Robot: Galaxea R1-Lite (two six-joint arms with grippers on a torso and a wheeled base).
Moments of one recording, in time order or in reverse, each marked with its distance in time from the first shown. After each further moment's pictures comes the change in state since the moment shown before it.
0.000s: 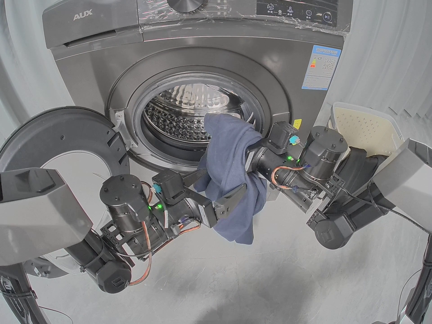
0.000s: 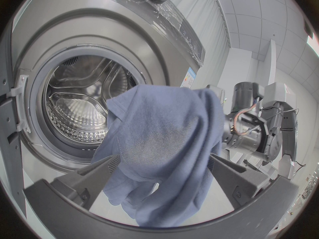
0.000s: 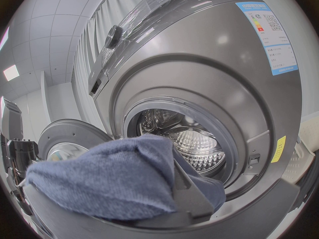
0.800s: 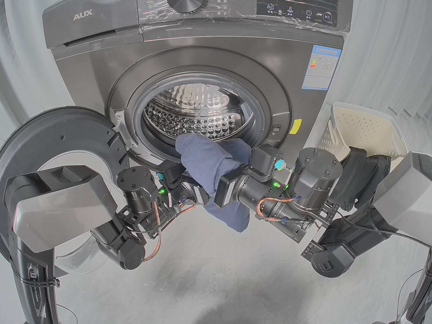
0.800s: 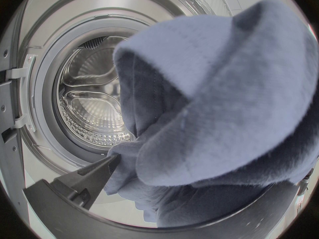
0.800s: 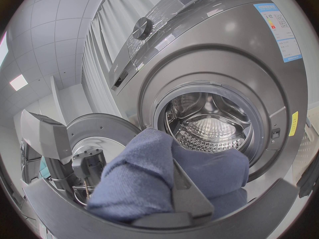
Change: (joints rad) left arm 0.126 0.205 -0.220 -0.008 0.029 0.016; right arm 0.141 -0.034 0.110 -0.016 -0.003 0.038
